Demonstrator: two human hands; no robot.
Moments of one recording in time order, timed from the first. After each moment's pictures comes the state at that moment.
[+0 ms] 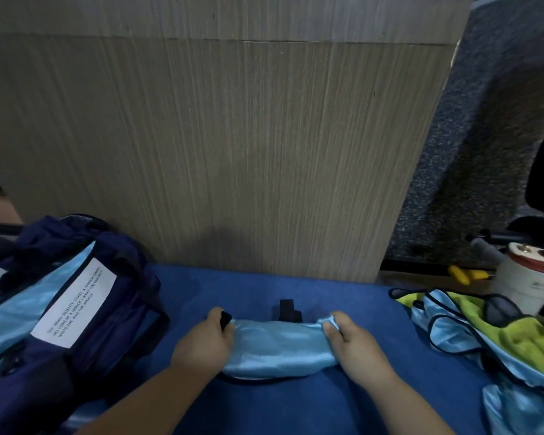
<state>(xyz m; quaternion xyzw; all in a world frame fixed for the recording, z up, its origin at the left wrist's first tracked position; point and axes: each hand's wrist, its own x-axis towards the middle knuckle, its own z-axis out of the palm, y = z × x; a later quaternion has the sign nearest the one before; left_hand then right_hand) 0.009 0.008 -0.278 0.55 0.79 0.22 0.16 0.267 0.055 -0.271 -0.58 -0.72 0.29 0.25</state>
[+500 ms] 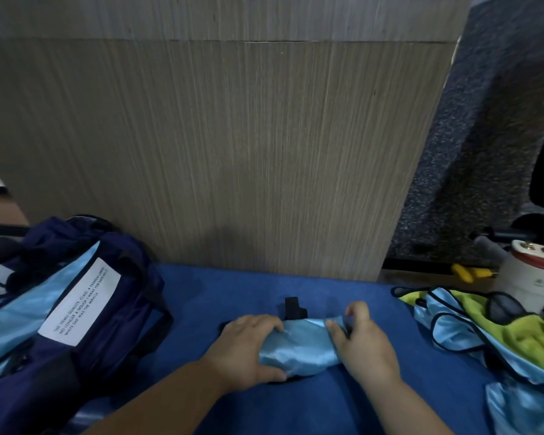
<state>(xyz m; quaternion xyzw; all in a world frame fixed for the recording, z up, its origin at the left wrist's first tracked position) 0.038 0.005 -0.269 0.77 0.60 0.13 0.16 0.267 0.051 -0.272 -0.63 -0.69 0.18 0.30</state>
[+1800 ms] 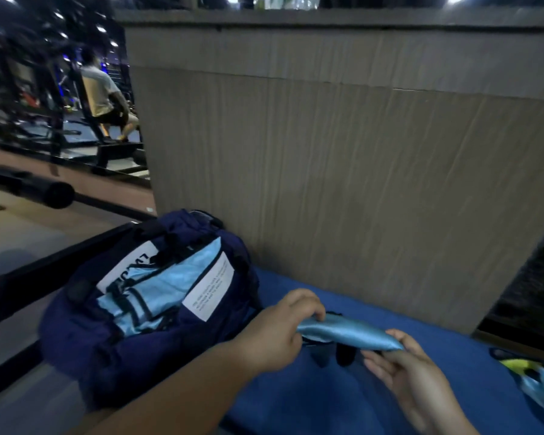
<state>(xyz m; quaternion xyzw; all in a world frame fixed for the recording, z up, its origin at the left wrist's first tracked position) -0.056 -0.055 -0.214 0.76 0.53 0.35 0.13 0.180 0.013 -0.233 -0.40 -0.40 0.69 0.45</state>
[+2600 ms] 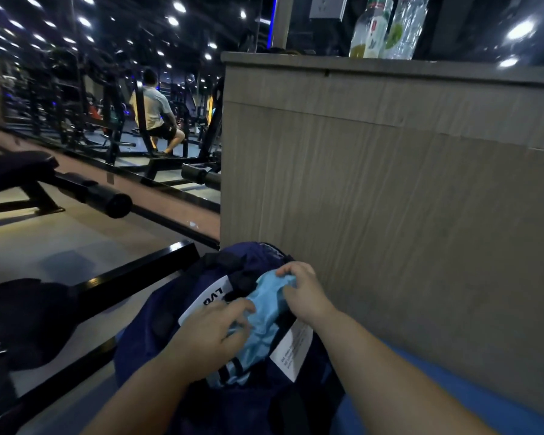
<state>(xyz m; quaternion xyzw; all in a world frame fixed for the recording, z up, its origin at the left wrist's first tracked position) -0.279 -0.140 -0.197 0.62 0.71 0.32 0.06 -0.151 0.023 -0.150 -0.32 -0.84 0.36 0.25</state>
